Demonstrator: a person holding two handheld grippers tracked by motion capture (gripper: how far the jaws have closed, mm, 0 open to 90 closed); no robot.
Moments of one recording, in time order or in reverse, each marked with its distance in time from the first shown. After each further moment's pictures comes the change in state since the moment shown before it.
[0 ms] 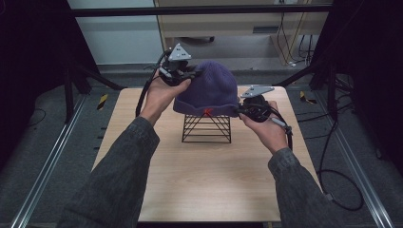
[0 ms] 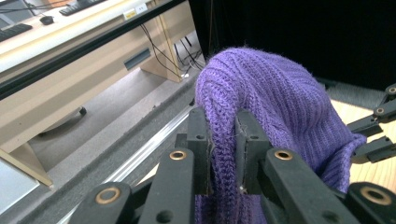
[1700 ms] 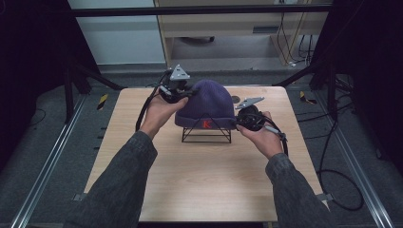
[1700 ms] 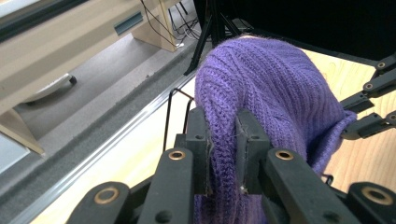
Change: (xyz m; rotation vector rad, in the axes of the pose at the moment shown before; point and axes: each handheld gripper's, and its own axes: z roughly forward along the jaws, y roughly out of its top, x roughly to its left) left arm -0.013 -0.053 0.011 0.096 -0.017 -0.044; right arm 0.005 -0.033 0.035 0.144 0.037 0.016
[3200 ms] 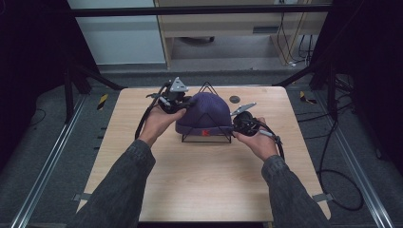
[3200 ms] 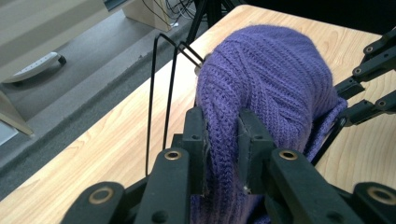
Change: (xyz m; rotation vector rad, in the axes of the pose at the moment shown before) left arm -0.005 -0.034 0.013 0.069 -0.020 -0.006; right arm 0.006 -0.016 0.028 0.100 0.036 0.011
